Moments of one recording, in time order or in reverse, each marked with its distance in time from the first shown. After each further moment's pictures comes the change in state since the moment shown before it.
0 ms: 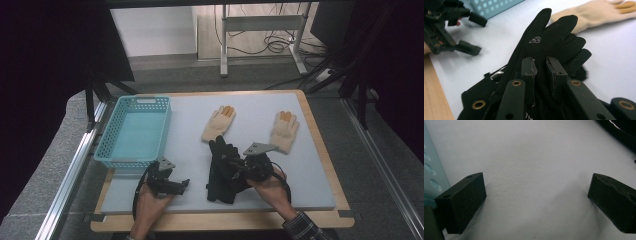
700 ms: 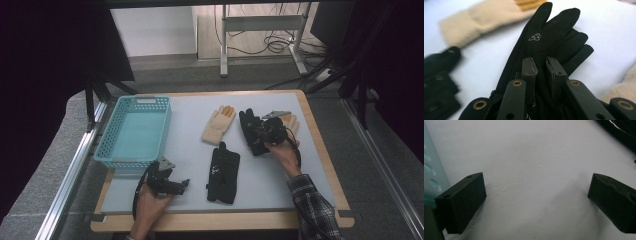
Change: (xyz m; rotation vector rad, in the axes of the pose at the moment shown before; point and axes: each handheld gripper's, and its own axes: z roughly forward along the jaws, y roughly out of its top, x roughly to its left) left arm 0.000 0.000 0.000 0.004 -0.001 0.004; right arm -0.143 0.022 0.028 0.067 -0.229 0.104
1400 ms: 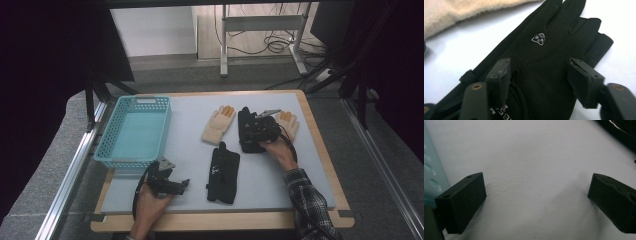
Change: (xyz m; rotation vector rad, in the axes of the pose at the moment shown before) left arm 0.000 0.000 0.000 -0.001 0.000 0.000; right arm -0.012 0.001 0.044 0.079 -0.007 -0.069
